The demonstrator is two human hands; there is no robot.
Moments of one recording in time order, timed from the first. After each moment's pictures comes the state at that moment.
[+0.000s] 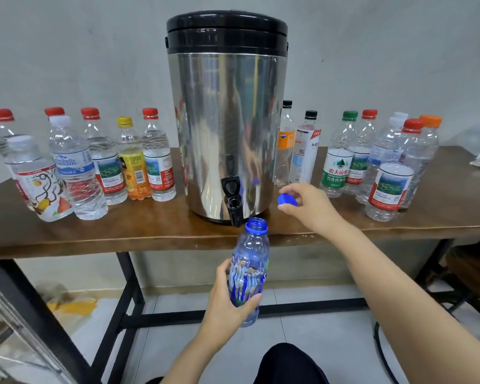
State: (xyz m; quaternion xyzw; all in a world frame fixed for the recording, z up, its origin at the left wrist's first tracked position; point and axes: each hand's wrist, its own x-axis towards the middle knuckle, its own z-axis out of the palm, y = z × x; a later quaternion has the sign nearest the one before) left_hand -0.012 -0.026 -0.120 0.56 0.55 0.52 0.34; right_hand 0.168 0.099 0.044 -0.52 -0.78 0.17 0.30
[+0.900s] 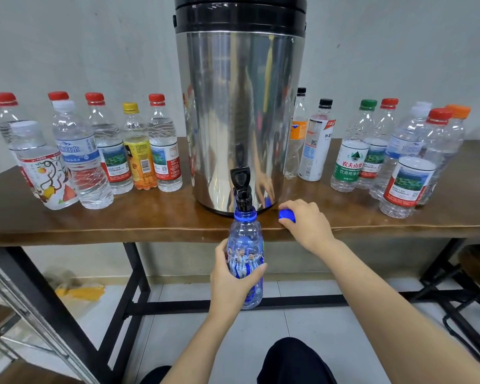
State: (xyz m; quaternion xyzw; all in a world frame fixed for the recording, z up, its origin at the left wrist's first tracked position) left_hand -0.007 0.000 -0.109 0.46 0.57 0.59 0.34; right_hand 0.147 0.111 -0.015 -0.58 -0.79 0.08 0.19
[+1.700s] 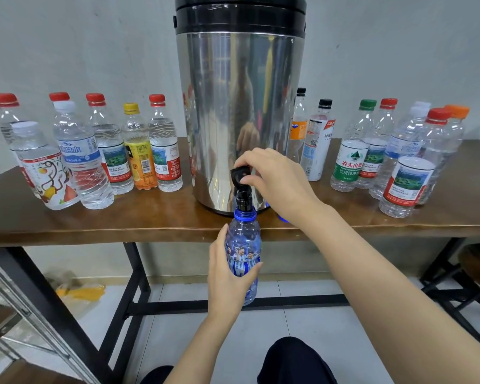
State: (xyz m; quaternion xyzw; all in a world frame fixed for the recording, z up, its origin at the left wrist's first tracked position) left_hand -0.011 0.000 -0.105 0.51 0.58 0.60 0.21; right_hand 0.094 0.062 0.090 -0.35 -0.88 -0.02 0.31
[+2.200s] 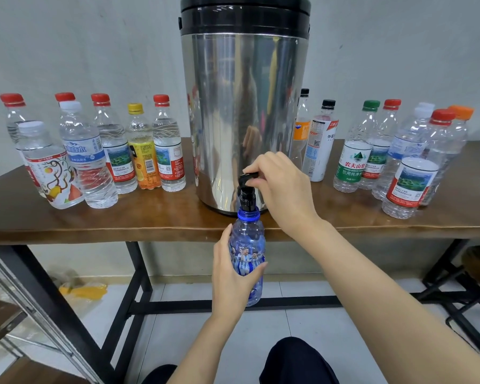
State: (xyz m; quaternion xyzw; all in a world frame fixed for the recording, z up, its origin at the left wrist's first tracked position) left_hand -0.010 0.001 -0.104 0.51 0.57 0.60 0.21; right_hand 0.090 0.064 0.061 -0.33 -0.82 -0.07 0.46
